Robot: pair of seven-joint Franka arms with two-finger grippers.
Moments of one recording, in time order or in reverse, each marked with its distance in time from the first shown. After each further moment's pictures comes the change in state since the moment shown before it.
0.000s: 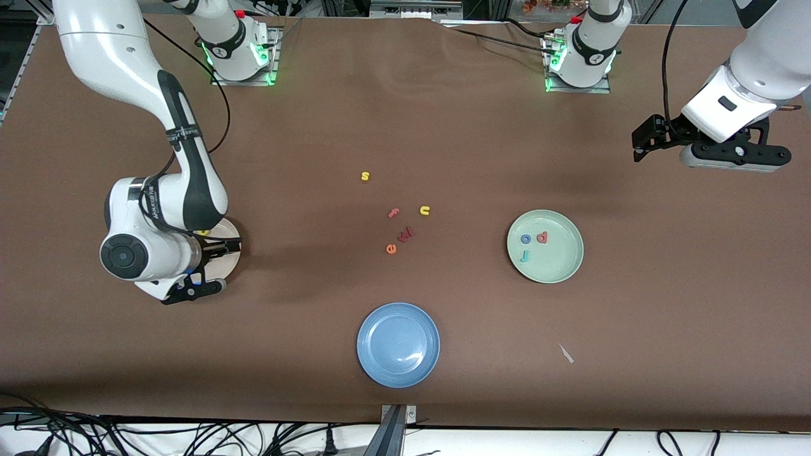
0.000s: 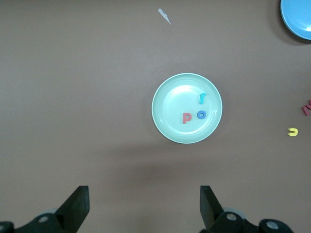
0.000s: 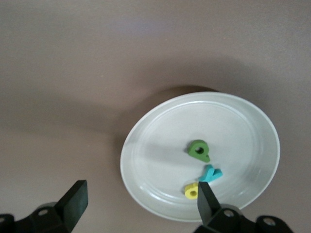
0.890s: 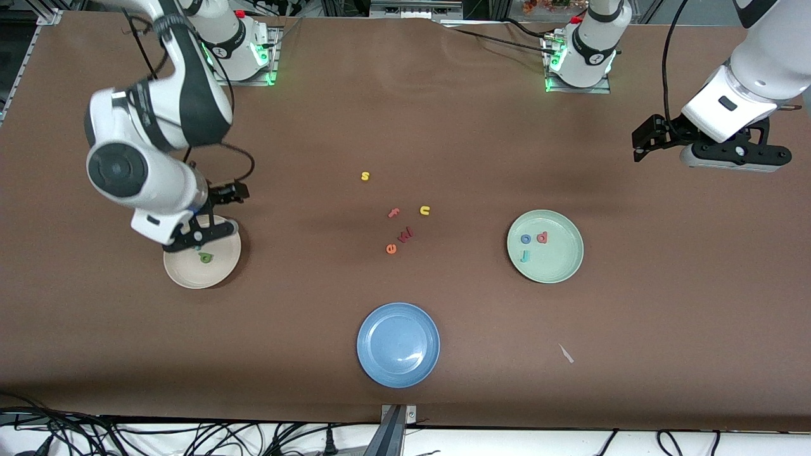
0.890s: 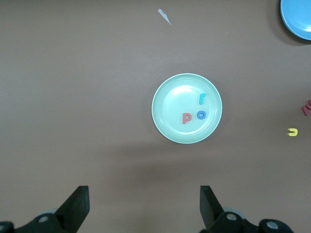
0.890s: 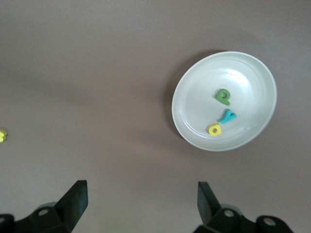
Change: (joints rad) left arm 0.000 0.001 0.000 0.002 0.000 -0.001 0.000; right arm 0.051 -0.389 0.098 -0.200 -0.075 -0.136 0.061
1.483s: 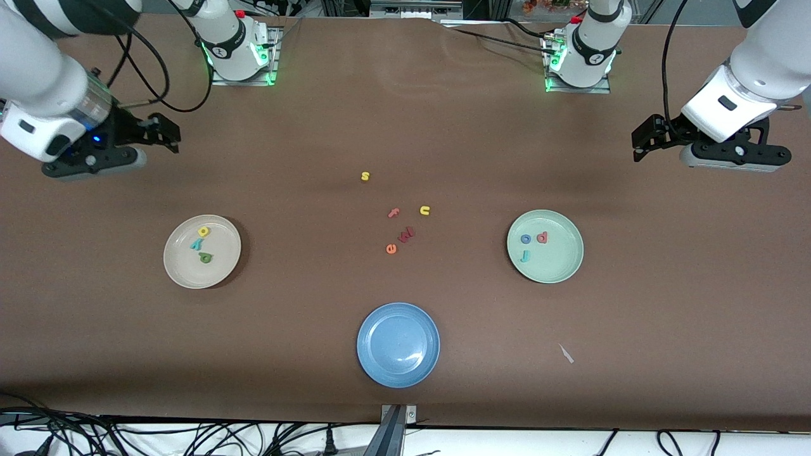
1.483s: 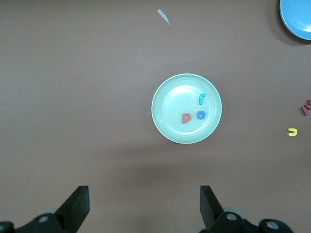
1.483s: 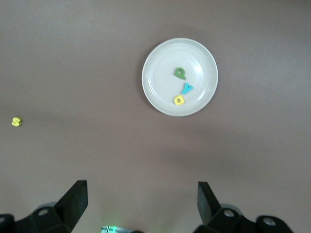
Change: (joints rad) left arm 0.000 0.001 -0.002 0.002 0.000 0.000 0.000; right arm -0.131 -0.299 0.022 -0.052 -0.006 -0.142 0.000
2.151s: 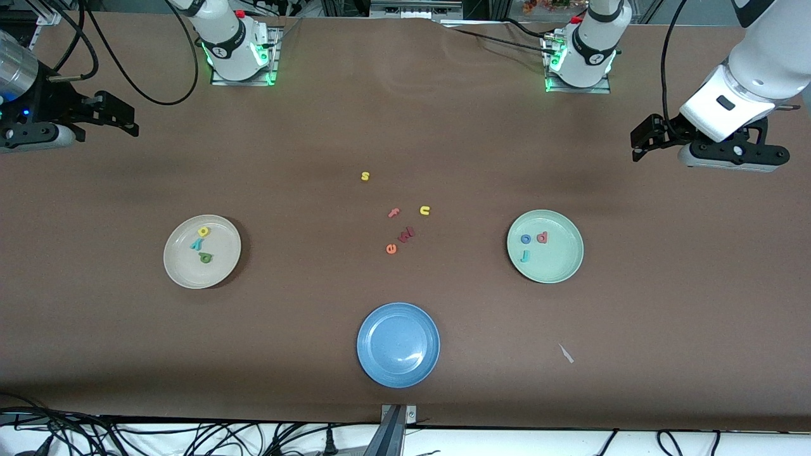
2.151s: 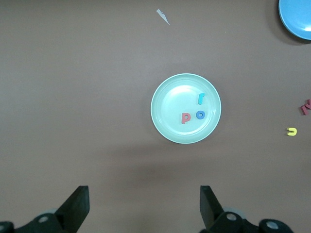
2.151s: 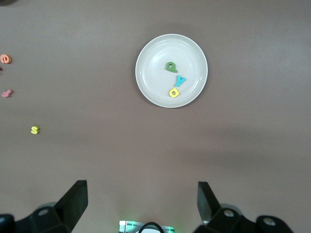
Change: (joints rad) left arm 0.000 0.000 -0.003 0.000 0.000 0.000 0.000; right arm -0.044 -0.044 -0.070 0.018 0.080 -0.032 0.004
